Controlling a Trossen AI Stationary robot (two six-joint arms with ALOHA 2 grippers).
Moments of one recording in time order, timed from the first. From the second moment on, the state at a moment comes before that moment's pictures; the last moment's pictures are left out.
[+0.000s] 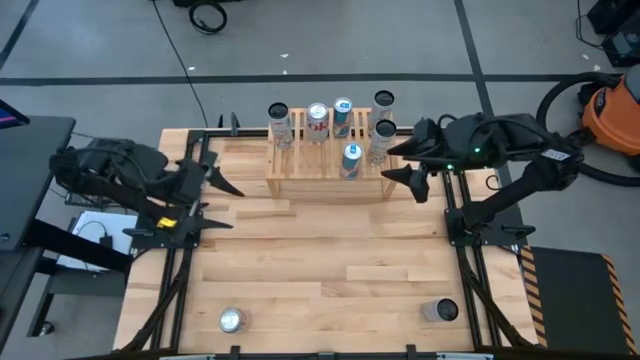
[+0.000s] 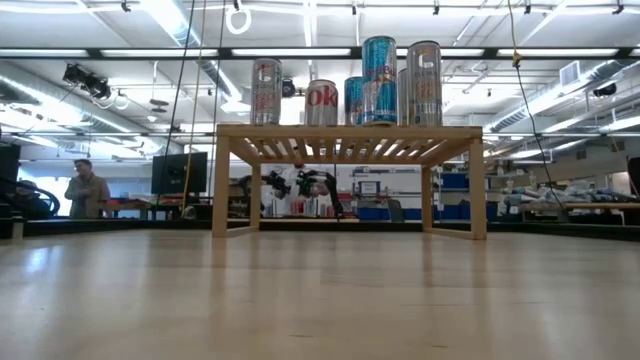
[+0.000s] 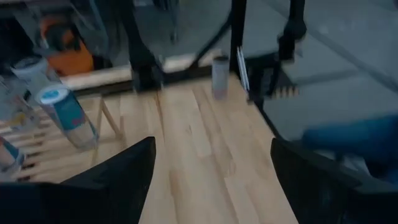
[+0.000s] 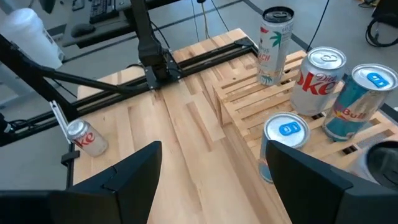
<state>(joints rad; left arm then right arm) -0.31 1.02 1.58 -0.95 -0.10 0.01 0.16 1.27 1.85 -1.13 0.32 0.41</state>
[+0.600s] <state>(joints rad) -0.24 0.87 0.94 -0.16 -0.18 -0.04 0.16 1.29 1.85 -1.06 0.31 0.45</state>
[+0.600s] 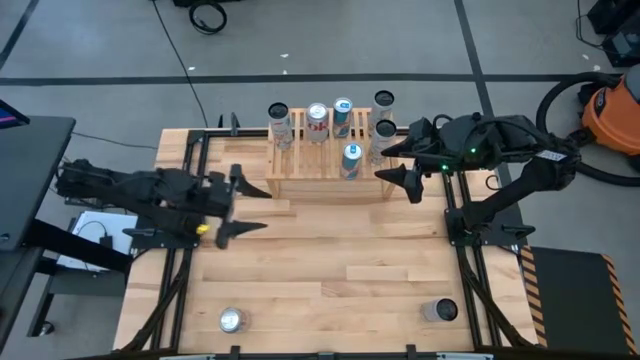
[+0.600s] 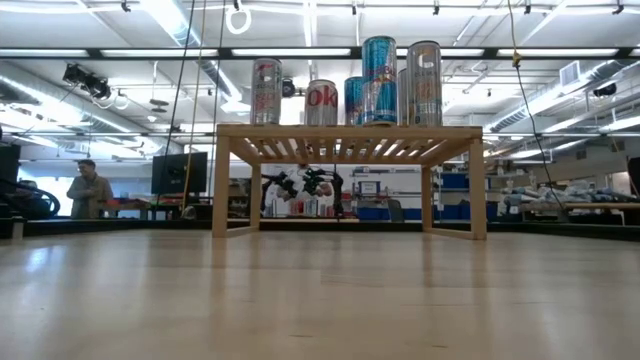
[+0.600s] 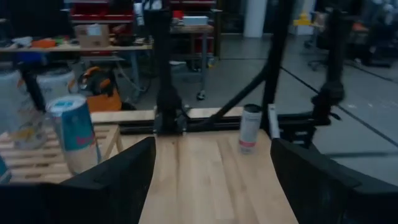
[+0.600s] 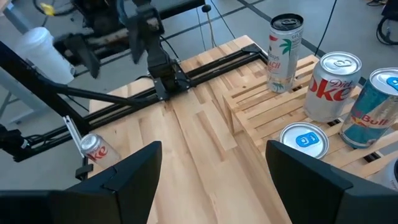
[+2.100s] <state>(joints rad) 0.06 1.56 0.84 0.74 -0.08 -0.12 0.16 1.29 1.85 -1.08 0.32 0.34</state>
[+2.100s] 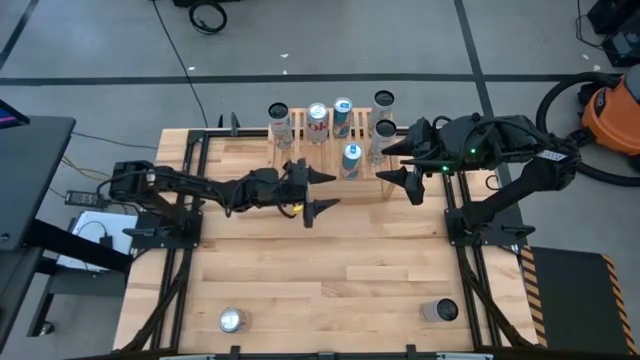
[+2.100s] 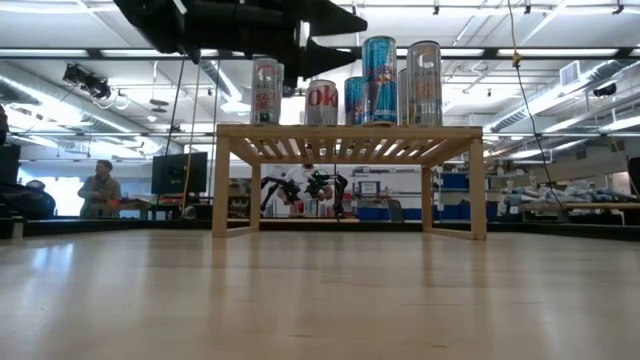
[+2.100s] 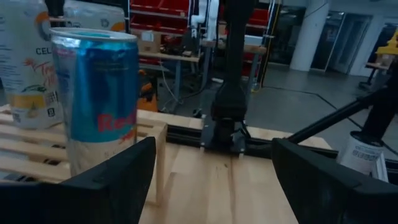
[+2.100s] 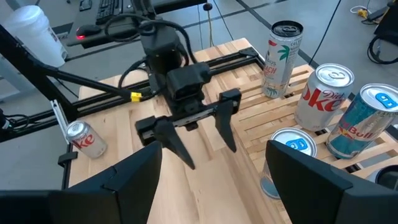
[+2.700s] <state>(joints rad) 0.12 1.73 0.99 0.74 0.09 -0.12 0.16 1.29 1.85 -1.08 0.32 0.34</state>
